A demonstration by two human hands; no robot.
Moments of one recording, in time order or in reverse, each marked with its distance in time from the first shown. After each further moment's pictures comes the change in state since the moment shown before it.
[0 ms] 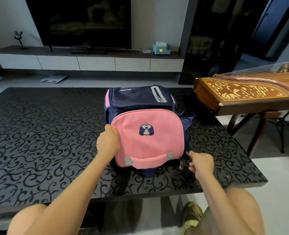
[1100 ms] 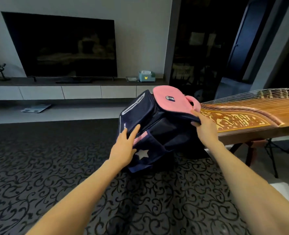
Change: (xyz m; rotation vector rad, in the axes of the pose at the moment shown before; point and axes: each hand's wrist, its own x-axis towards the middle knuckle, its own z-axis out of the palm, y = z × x) left_hand 0.093 0.125 0.056 0.150 -0.142 0.570; right_hand 0.152 -0.201 -0.025 -0.487 0.052 -1.011
